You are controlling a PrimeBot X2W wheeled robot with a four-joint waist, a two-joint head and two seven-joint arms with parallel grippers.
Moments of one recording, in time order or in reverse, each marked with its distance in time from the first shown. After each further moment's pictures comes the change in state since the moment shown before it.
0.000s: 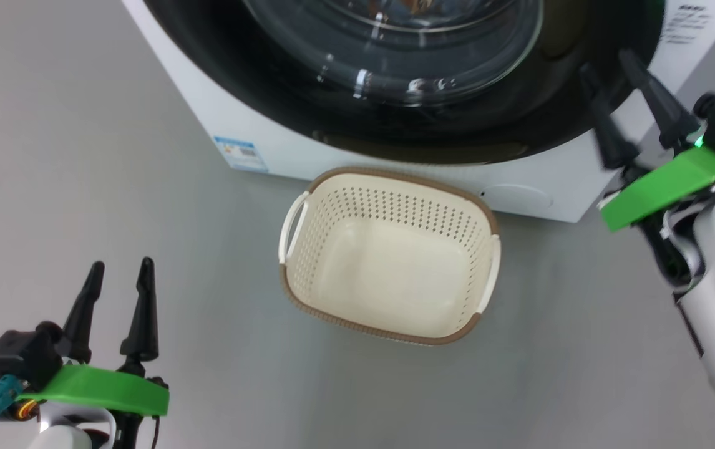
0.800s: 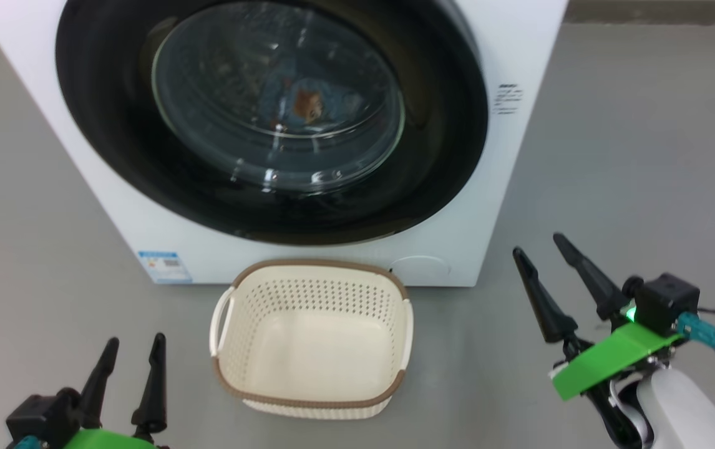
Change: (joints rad) left arm 0.150 0.011 -0.018 0.022 0.000 0.000 0.000; right arm 0.455 0.104 -0.005 -0.214 0.002 -0.003 0.000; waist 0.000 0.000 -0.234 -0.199
